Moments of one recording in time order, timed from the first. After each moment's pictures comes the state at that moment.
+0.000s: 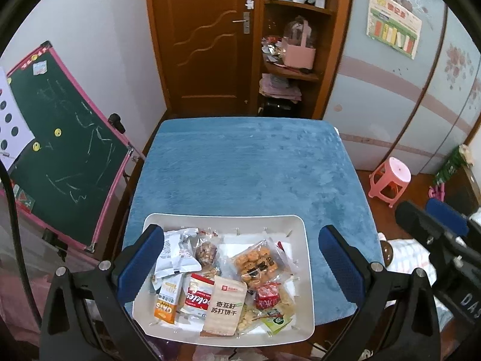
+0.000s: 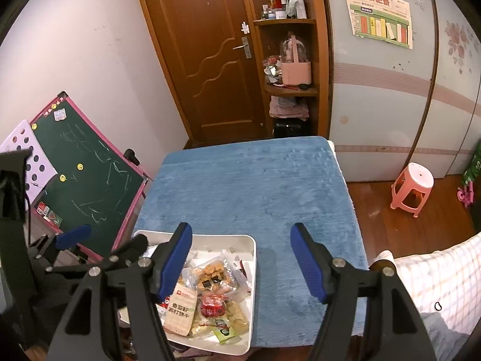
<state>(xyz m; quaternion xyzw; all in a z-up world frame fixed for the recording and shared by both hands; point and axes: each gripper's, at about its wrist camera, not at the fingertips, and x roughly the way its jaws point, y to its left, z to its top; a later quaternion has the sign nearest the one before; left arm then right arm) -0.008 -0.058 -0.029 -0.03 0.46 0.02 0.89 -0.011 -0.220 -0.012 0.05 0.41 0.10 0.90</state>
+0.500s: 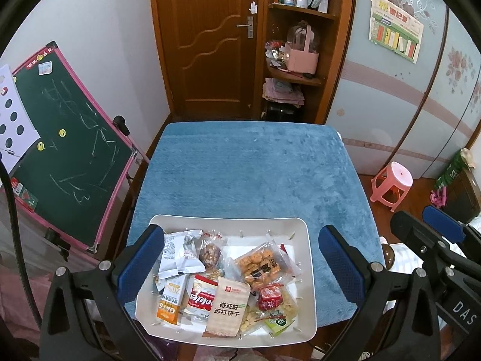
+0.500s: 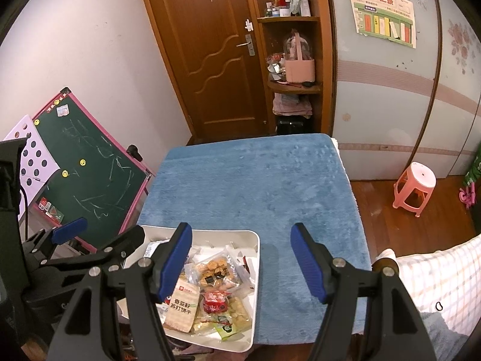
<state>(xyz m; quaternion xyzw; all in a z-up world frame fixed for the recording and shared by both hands) -0.011 -0.056 -0.027 -0.03 0.45 0.02 0.89 -0.014 -0.218 -0.014 0.05 0.42 0.10 0.90</state>
